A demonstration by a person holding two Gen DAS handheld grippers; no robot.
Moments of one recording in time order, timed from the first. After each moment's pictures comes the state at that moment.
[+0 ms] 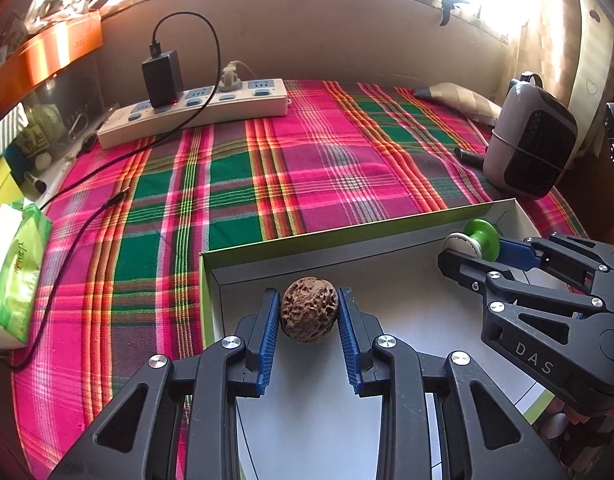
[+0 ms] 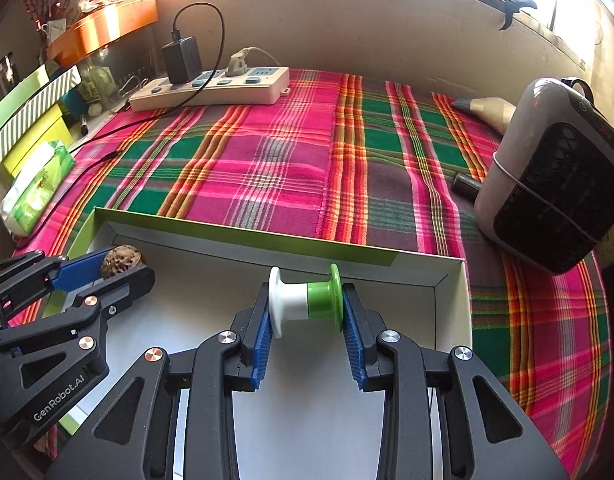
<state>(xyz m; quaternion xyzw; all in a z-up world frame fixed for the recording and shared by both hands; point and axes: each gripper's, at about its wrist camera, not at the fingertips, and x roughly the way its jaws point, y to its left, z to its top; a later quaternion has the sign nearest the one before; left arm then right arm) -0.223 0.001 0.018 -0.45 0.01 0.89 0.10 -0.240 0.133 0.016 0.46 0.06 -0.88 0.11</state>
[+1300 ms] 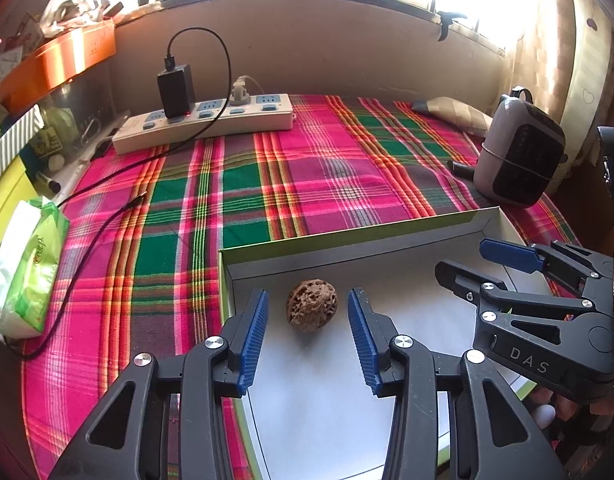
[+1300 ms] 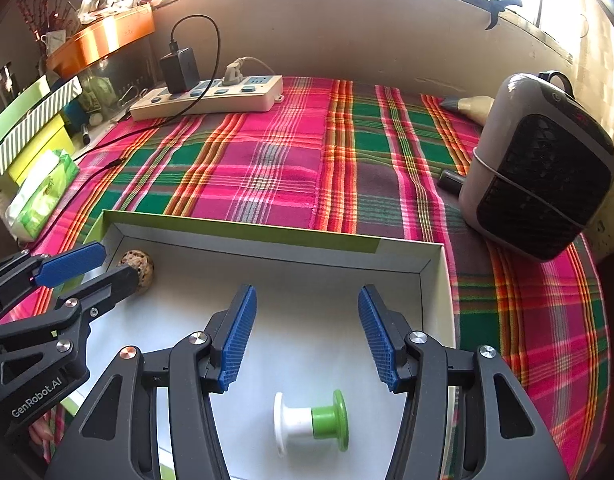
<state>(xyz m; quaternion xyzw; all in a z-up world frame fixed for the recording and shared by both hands) -0.205 -0.005 0.034 -0.43 0.00 0.90 0.09 -0.224 0.140 0.024 0.45 0.04 -0.88 0.10</state>
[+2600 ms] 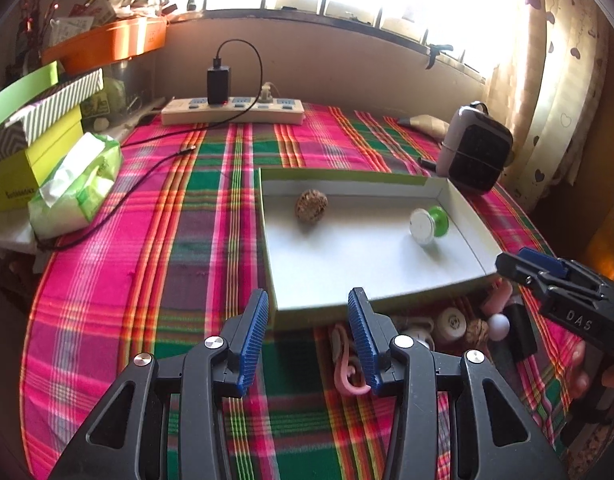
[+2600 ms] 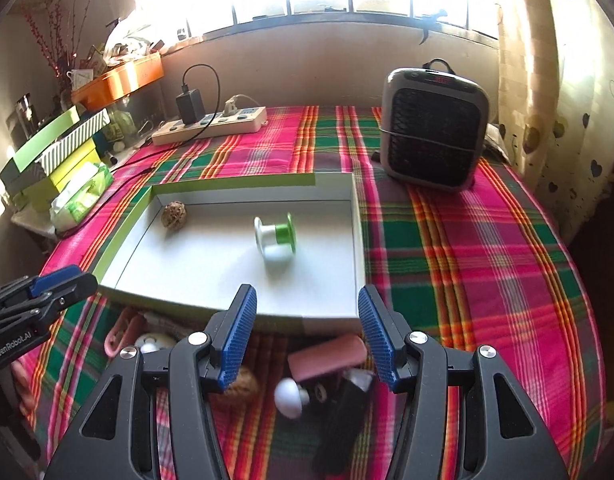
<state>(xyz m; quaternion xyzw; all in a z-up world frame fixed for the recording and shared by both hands) -0.088 -0.034 0.041 -0.40 -0.05 0.91 0.09 -0.104 0.191 0.051 0.39 0.00 -0.92 0.09</state>
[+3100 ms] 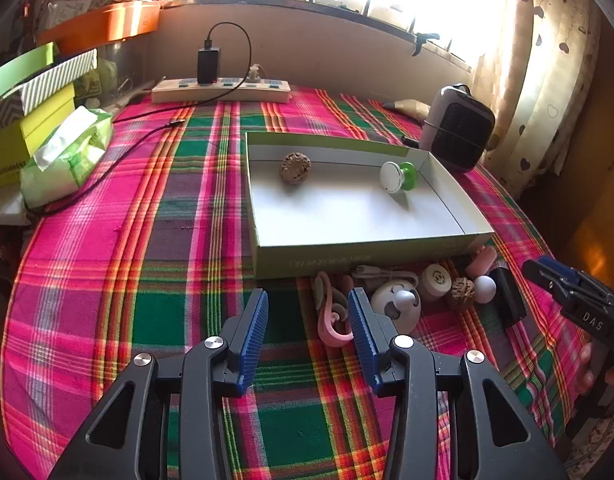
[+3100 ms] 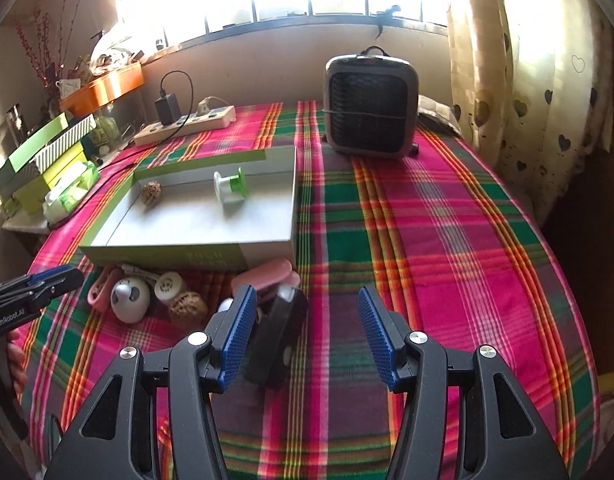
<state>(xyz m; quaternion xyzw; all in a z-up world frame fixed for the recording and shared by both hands) -0.064 -0.033 0.027 -0.41 -0.06 0.90 0.12 -0.056 0.233 0.039 0.39 -0.02 -0.92 0.05</state>
